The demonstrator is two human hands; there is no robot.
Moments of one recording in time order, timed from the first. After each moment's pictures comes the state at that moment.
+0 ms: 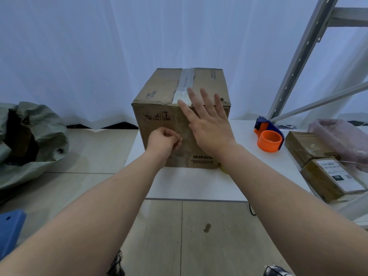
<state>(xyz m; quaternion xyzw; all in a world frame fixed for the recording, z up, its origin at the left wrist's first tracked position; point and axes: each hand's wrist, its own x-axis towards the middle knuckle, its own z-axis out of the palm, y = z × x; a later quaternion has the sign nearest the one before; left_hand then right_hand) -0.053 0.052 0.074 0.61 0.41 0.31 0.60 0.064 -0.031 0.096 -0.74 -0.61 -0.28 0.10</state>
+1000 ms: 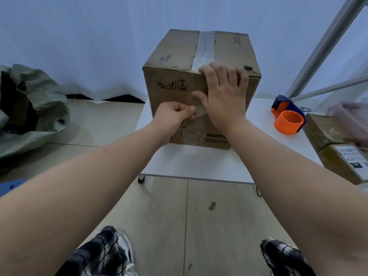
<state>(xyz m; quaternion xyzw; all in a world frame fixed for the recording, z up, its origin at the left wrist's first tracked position) -0.071 0.067 0.067 0.69 0.36 0.25 0.58 0.065 0.007 0.076 -0.73 -0.53 -0.37 0.21</state>
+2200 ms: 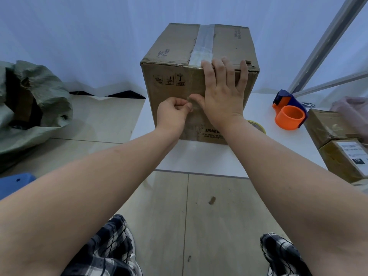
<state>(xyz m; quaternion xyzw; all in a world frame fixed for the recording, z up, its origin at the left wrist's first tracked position) -0.055 0.053 0.052 0.64 0.42 0.37 0.54 0.064 0.005 0.066 -0.75 -0.50 -0.40 0.15</state>
